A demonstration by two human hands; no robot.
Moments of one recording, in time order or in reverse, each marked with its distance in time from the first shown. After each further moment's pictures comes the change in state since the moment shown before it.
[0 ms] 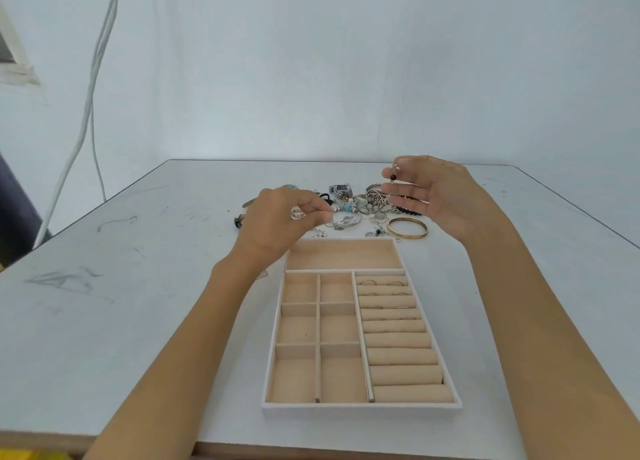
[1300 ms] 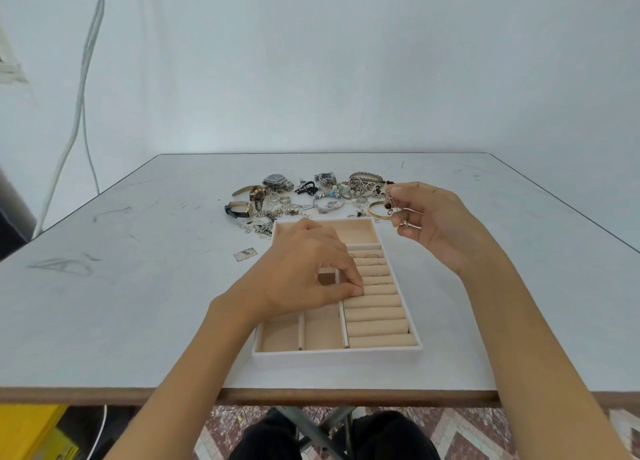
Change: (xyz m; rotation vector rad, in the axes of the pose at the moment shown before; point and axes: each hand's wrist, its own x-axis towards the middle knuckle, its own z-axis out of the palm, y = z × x) left_hand -0.069 0.057 0.015 0.139 -0.324 0.482; right_hand -0.069 0.019 -0.010 0.042 0.031 0.058
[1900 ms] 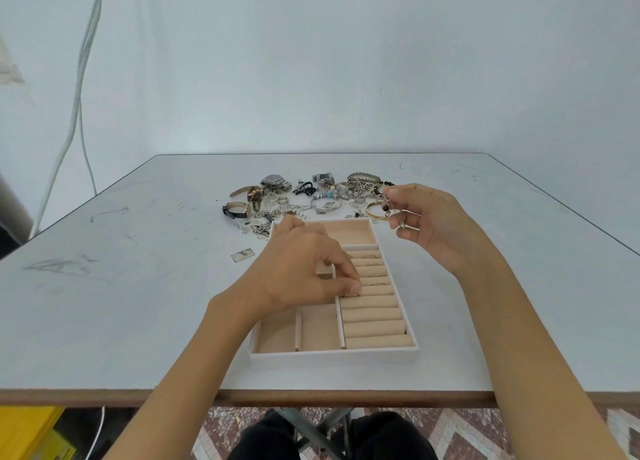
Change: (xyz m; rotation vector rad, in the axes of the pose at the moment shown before) left_hand 0.002 0.002 0.000 -0.008 0.011 -0.183; right_hand -0.001 0.001 0.000 -0.039 0.012 0.000
